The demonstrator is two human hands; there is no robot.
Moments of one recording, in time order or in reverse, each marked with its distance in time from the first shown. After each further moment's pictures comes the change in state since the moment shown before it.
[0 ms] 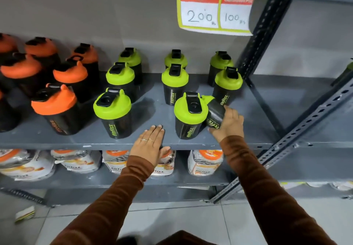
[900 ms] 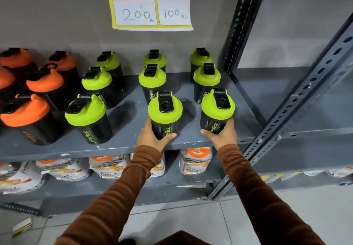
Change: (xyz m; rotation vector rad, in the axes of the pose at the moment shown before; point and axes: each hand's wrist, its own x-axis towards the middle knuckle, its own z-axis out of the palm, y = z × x) left_hand 0.035 0.068 -0.025 -0.874 0.124 -0.504; right_hand -0.019 0.048 -0.009 0.563 0.031 0.264
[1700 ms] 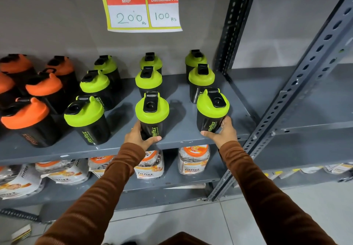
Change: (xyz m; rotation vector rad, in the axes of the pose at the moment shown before) left_hand 0.001 -0.004 -0.031 0.060 -0.137 -0.030; right_hand -0.003 0.001 -0.018 -0.001 -0.097 0.025
